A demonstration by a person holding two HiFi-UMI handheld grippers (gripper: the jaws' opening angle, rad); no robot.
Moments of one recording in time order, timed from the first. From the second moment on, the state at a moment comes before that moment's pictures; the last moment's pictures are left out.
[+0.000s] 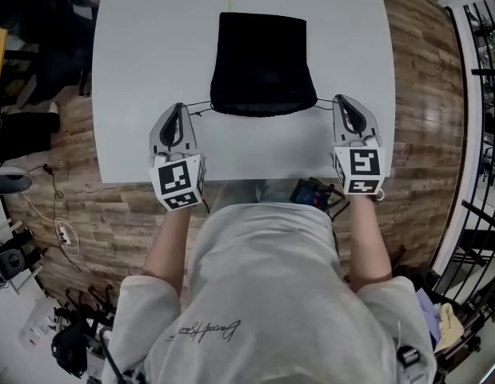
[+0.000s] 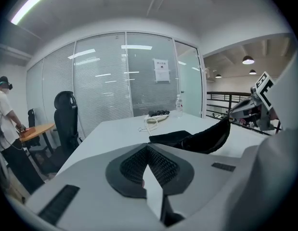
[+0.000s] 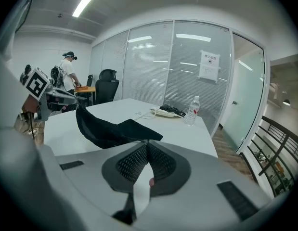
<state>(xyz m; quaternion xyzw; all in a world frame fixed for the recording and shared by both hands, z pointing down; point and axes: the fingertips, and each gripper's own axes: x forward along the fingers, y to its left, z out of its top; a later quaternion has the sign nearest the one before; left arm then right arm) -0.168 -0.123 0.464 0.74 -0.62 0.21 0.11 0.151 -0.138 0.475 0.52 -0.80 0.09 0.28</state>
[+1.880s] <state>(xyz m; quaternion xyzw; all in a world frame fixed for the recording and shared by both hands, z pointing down) -0.200 -0.133 0.369 0.73 -0.67 0.14 0.06 0.191 -0.151 0.406 0.60 -0.77 0.12 0.19</state>
